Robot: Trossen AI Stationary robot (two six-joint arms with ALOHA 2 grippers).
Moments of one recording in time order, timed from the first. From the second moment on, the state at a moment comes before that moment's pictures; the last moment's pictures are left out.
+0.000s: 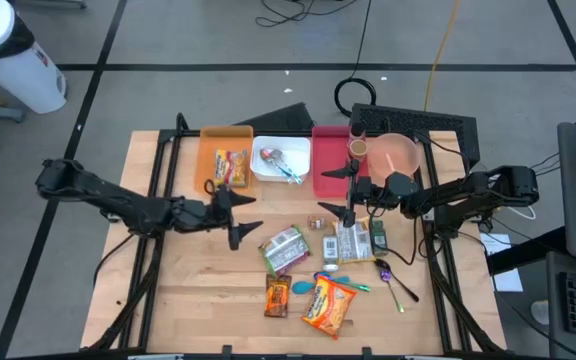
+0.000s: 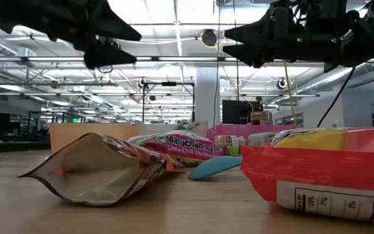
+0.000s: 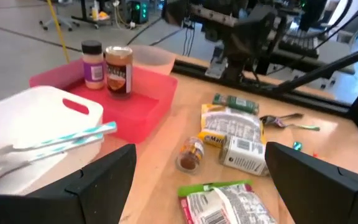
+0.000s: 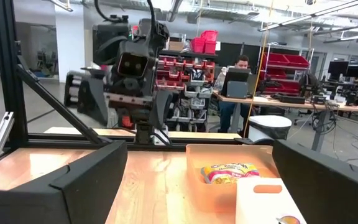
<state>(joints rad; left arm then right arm) -0.22 1.10 0.46 0.41 -0.44 -0.28 -0.15 1.33 0.37 1.14 -0.05 -0.06</state>
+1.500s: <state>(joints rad) -0.33 1.54 0.46 0.39 -0.34 -1.03 0.03 1.33 0.37 0.97 0.00 -0.20</state>
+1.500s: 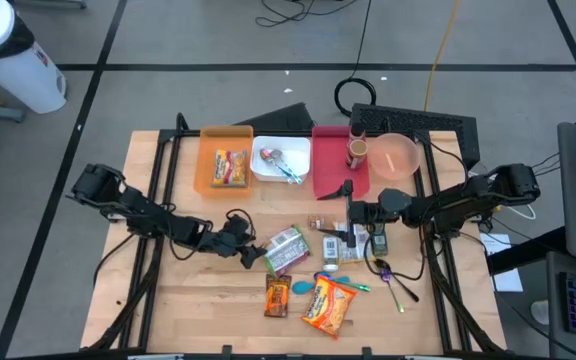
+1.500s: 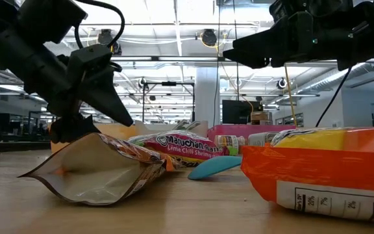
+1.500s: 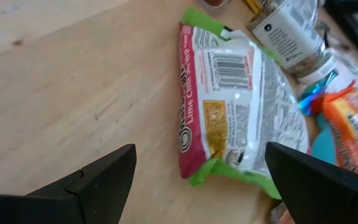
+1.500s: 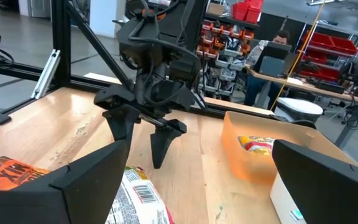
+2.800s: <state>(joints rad) -0.33 1.65 0.46 0.48 -0.30 -1.12 0.03 1.33 0.37 0.97 0.03 -0.20</state>
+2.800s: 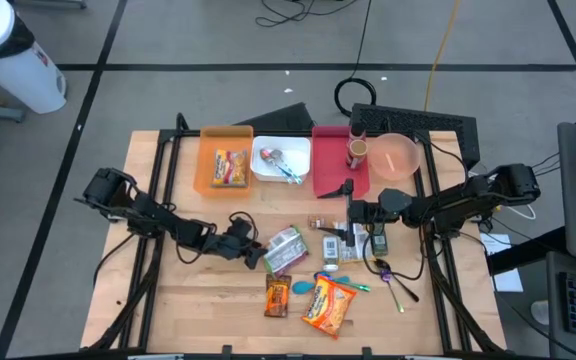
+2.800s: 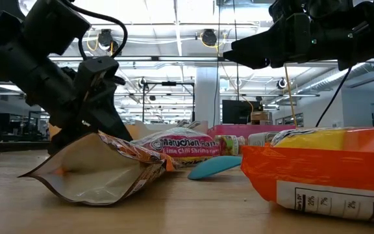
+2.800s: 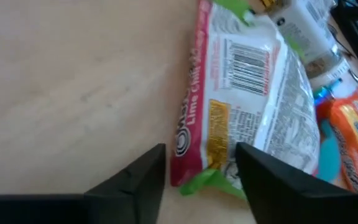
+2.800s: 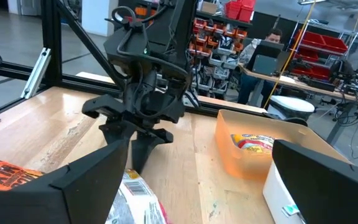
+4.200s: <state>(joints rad) -0.27 1.51 0.47 0.73 -0.26 -0.64 0.03 1.33 0.37 0.96 0.03 -0.22</state>
